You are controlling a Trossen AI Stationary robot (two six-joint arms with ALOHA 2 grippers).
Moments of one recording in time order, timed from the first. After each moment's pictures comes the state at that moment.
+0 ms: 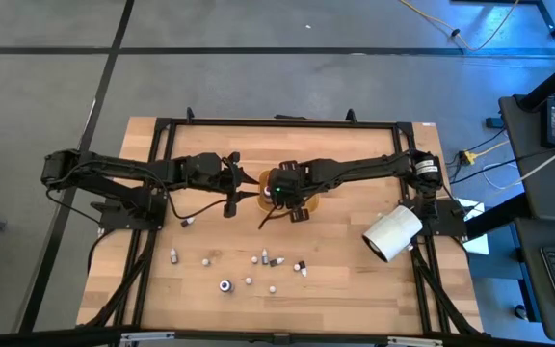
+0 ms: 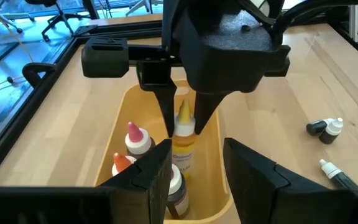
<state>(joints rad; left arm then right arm) 0.12 1.15 0.66 0.07 0.03 0.12 -0.02 1.96 1.58 -0.81 0.15 -0.32</state>
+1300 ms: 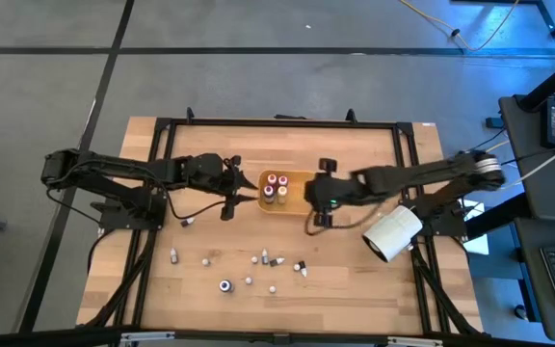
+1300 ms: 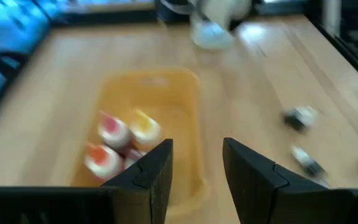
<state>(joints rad) 0.10 1.15 0.70 -0.05 0.10 0.09 0.14 1.46 1.20 -0.62 0.39 -0.01</state>
